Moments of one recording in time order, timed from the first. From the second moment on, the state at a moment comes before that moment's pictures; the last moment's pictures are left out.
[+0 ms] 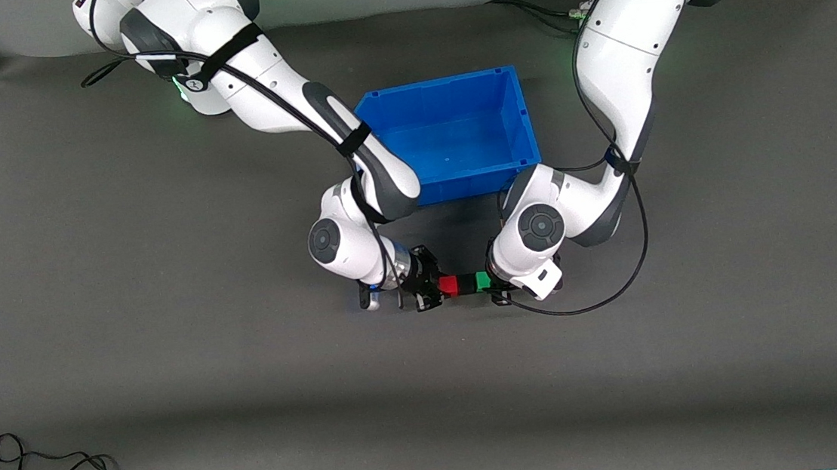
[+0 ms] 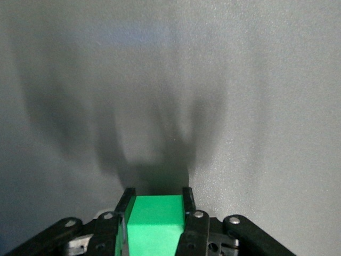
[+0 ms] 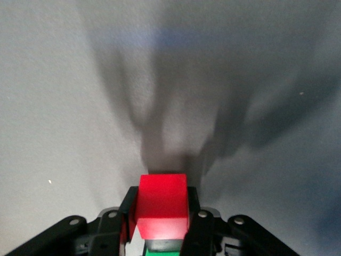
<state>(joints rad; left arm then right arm) -0.46 0.77 -0.13 -1.60 -0.10 2.44 -2.06 0.76 0.93 -0.10 -1.41 0.85 2.58 1.59</state>
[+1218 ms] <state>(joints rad) -0.24 0.53 -0.09 -1.63 -0.09 2.06 -1.49 0.66 0.65 -0.36 -1.34 0.69 1.94 1.49</state>
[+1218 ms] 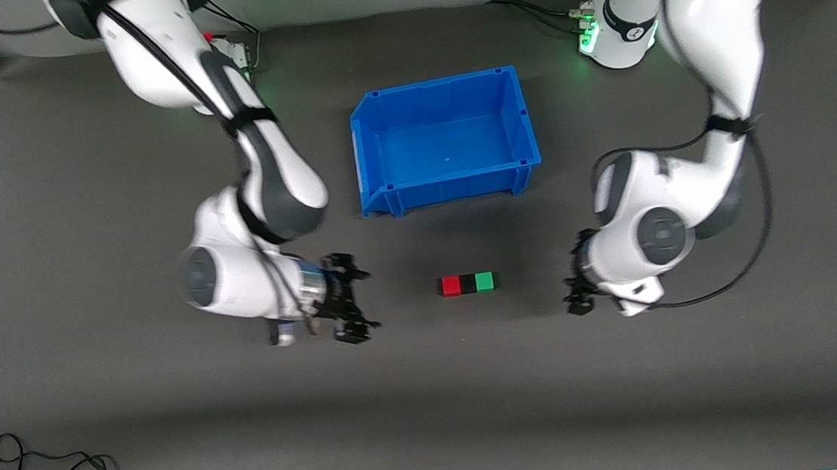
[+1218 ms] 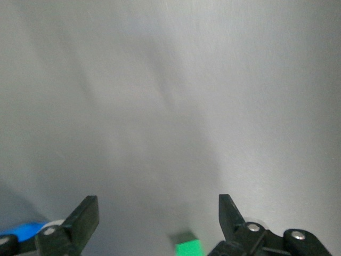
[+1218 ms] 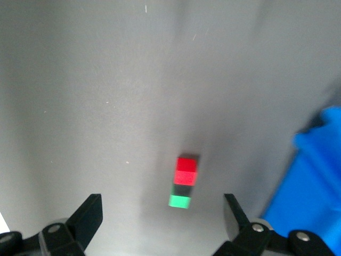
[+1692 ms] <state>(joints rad) -0.06 0.32 -0.08 -1.71 -0.05 1.83 -0.96 0.66 0.44 -0.54 -1.35 0.41 1.62 1.05</state>
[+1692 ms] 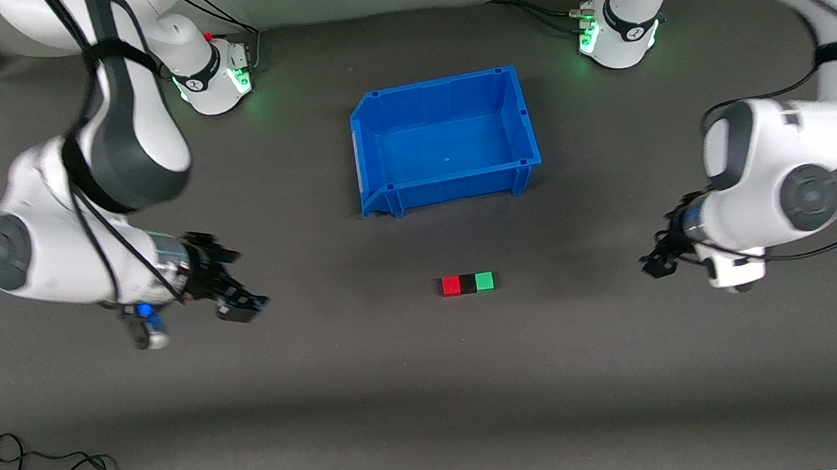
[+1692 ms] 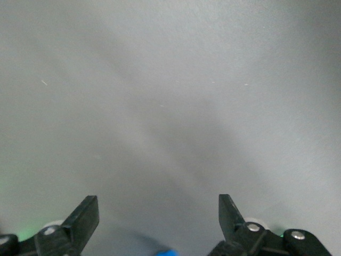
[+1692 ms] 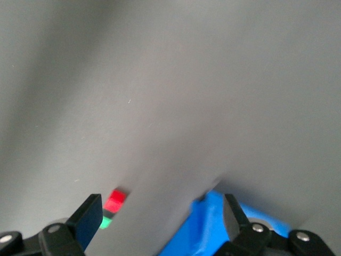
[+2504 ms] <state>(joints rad) 0.03 0.10 -0.08 -1.67 -0.05 1.63 -0.28 0.14 0.13 -0.15 -1.44 0.04 1.59 0.26</state>
